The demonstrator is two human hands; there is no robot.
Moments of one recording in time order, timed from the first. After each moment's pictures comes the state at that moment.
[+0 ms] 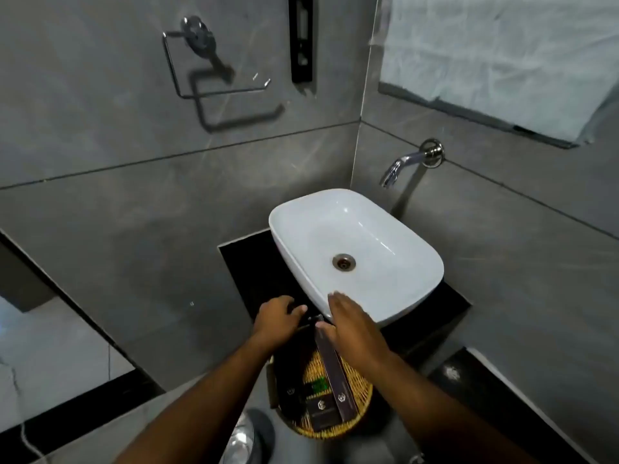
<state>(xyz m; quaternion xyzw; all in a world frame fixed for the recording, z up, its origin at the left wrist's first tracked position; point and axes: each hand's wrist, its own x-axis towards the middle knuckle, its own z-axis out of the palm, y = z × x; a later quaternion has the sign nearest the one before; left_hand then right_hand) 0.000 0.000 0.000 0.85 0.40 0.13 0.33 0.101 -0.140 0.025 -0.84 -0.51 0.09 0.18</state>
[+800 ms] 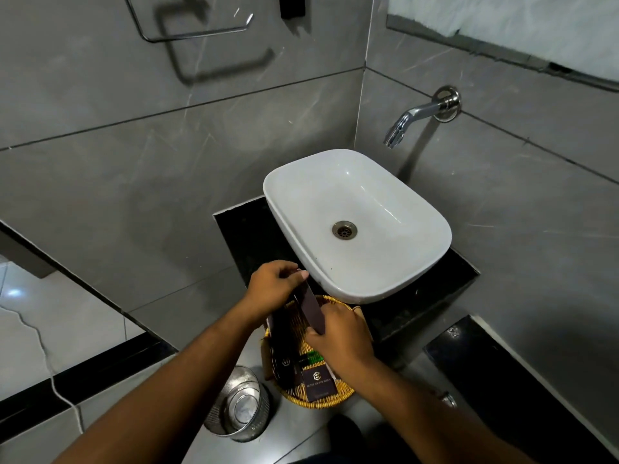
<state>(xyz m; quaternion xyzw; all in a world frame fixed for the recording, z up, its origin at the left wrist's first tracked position) 0.008 -0.003 0.024 0.74 0.42 0.16 0.51 0.075 -0.151 -0.005 -0.86 -0.43 0.13 0.23</state>
